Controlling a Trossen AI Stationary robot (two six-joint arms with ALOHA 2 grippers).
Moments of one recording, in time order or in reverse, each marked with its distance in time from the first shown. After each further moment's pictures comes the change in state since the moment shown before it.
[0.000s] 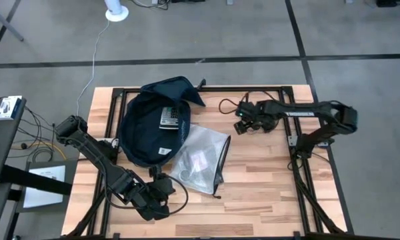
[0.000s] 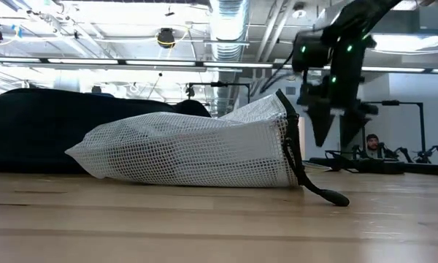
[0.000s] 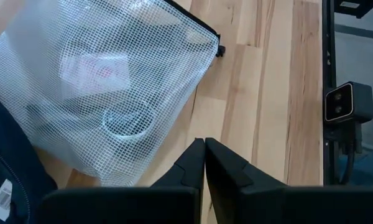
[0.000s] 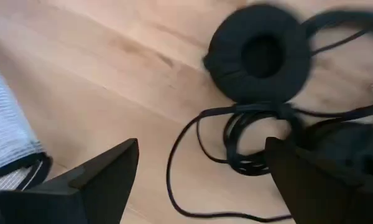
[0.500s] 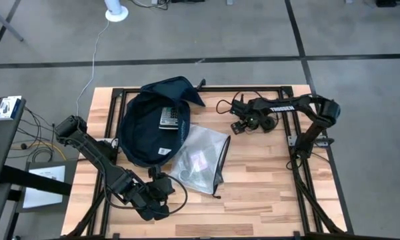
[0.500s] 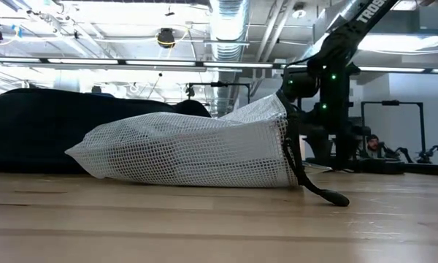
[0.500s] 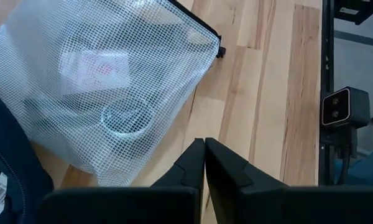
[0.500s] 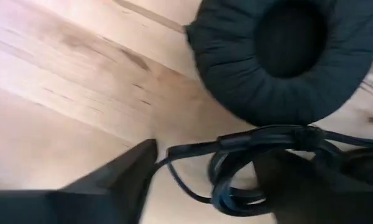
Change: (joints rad) left arm -0.001 -0.001 0.001 -0.002 0.001 -0.034; right arm -0.076 0.228 0.003 0.089 -0.061 -0.083
